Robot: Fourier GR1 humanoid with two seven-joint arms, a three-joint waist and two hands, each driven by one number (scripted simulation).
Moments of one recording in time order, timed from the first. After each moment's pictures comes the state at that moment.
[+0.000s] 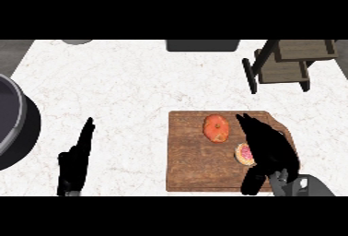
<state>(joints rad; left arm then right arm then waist) 0.09 0.15 -0.12 -1.44 -0.01 0.24 0.00 -0.24 -0.41 0.52 -1.82 0.55 0.39 1.00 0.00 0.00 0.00</state>
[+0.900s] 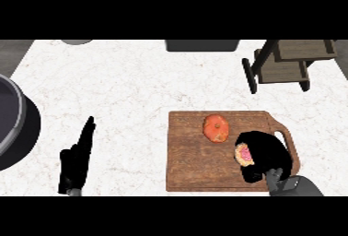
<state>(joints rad) 0.08 0.13 -0.10 -1.43 -0.04 0.22 0.01 -0.16 -0.32 0.45 -1.68 0.66 0.43 0.89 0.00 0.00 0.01</state>
